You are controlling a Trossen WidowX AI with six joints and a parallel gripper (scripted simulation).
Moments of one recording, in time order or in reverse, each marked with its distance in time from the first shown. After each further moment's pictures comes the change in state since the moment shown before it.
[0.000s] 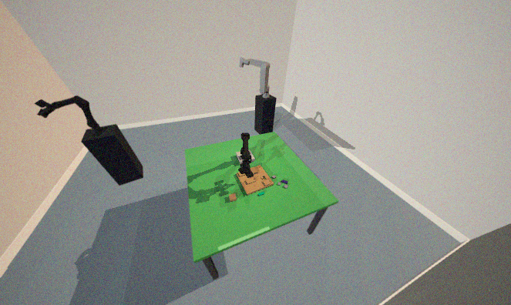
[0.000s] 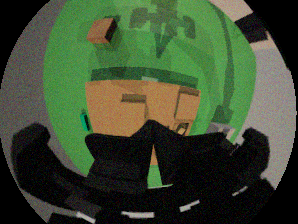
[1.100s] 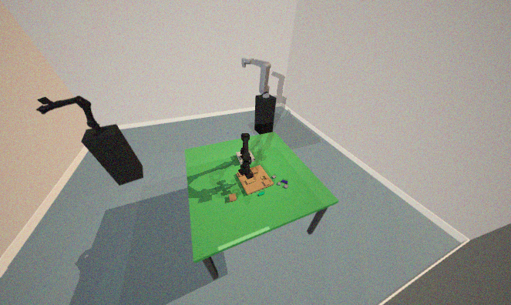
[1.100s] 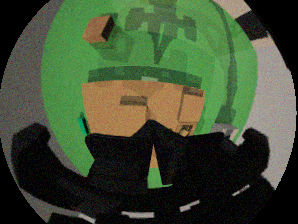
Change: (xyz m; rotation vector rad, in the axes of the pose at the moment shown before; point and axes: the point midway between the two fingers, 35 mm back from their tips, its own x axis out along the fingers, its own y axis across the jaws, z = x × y) arm 0.013 0.002 0.002 0.020 -0.001 0.001
